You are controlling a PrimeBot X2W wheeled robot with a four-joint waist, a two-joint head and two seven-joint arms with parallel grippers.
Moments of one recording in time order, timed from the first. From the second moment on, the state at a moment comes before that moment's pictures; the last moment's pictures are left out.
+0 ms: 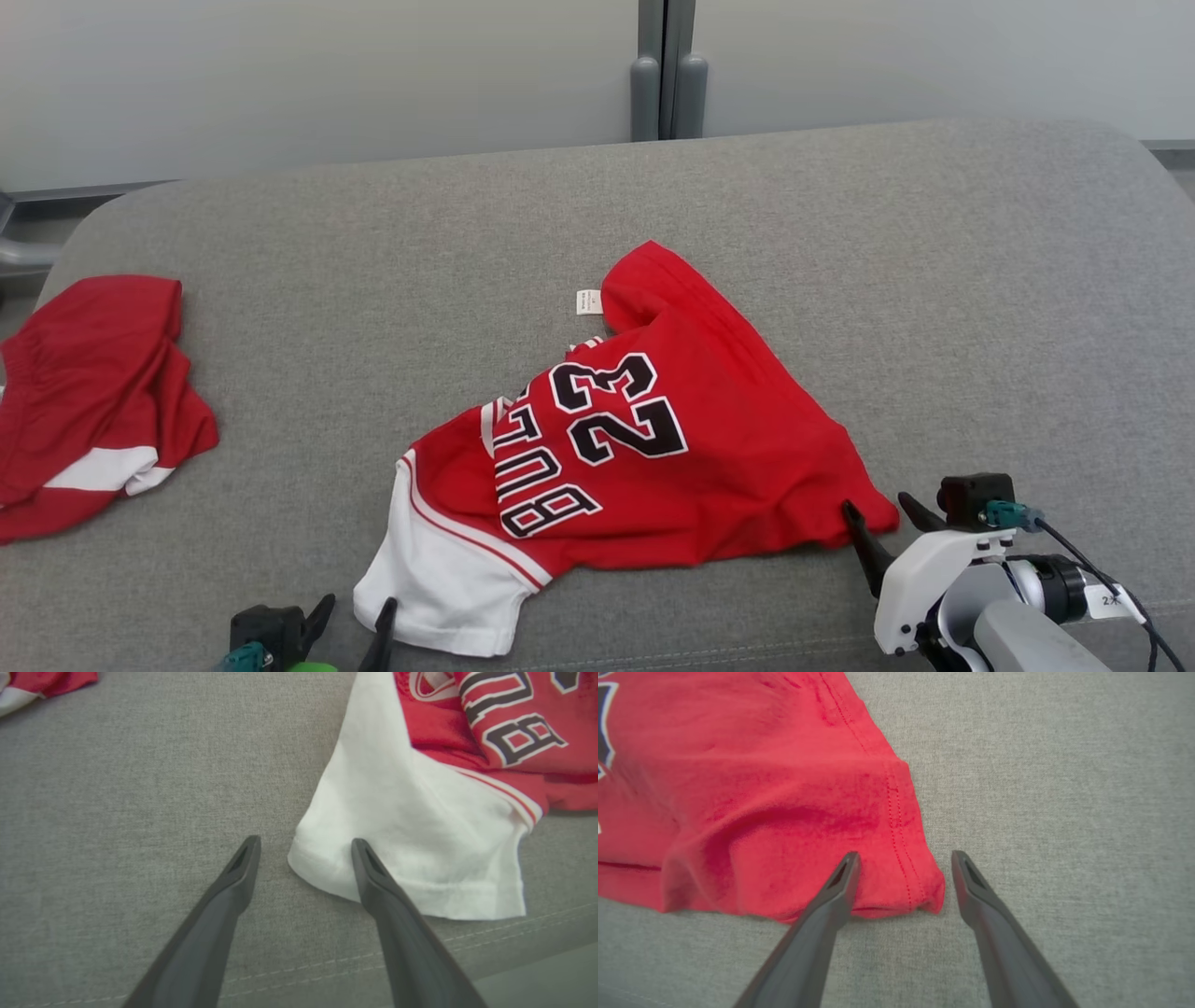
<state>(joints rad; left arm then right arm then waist) -0.13 0.25 -0.39 0.75 -0.48 -0.13 -0.24 -0.32 -0.20 0.39 0.81 0.49 0.13 -0.16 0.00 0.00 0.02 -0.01</state>
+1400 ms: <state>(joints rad) -0.28 0.43 -0.42 0.42 -0.45 -0.11 -0.21 -0.46 -0.34 0.60 0.59 0.82 0.13 -0.16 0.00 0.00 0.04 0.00</state>
